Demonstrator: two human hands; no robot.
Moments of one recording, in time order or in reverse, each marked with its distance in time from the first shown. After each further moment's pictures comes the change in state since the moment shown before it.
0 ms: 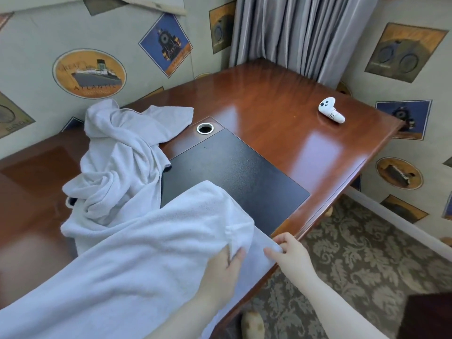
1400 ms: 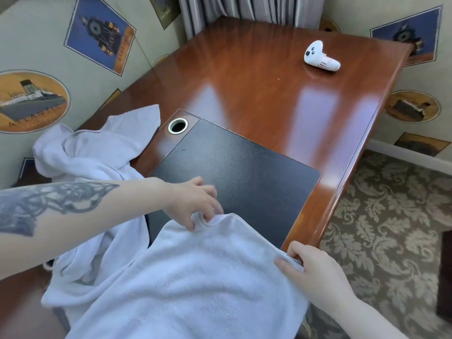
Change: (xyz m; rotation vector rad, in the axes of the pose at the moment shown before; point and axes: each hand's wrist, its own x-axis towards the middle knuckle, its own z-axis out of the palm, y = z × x) left_hand 0.236 0.081 -0.099 1.689 -1.187 0.789; right_hand 0.006 0.007 0.012 -0.275 0.075 -0.068
